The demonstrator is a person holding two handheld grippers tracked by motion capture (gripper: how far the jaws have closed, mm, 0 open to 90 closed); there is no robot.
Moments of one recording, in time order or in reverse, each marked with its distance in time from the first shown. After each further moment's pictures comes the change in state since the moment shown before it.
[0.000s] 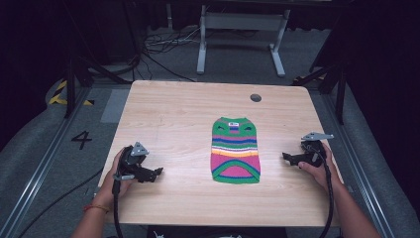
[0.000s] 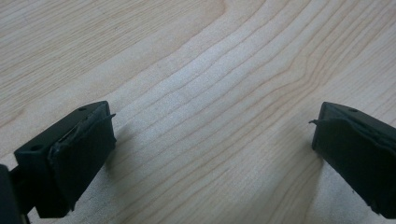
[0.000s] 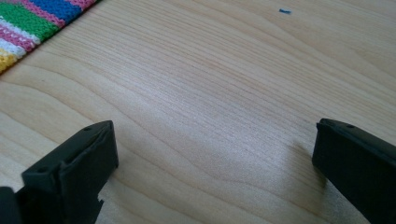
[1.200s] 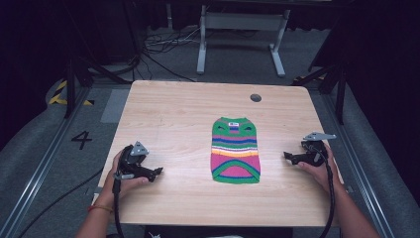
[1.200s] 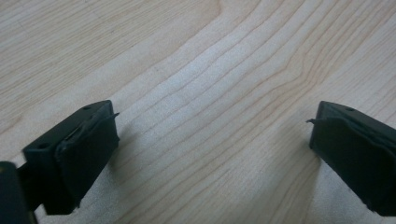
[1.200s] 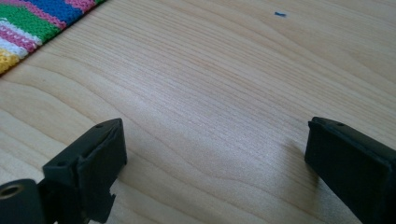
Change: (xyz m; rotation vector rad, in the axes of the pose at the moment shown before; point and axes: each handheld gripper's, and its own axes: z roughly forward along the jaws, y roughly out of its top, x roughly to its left) left arm 0.004 0.001 -0.001 -0.018 -0.020 0.022; right arm -0.004 -0.002 -0.003 -0.015 0.013 -0.002
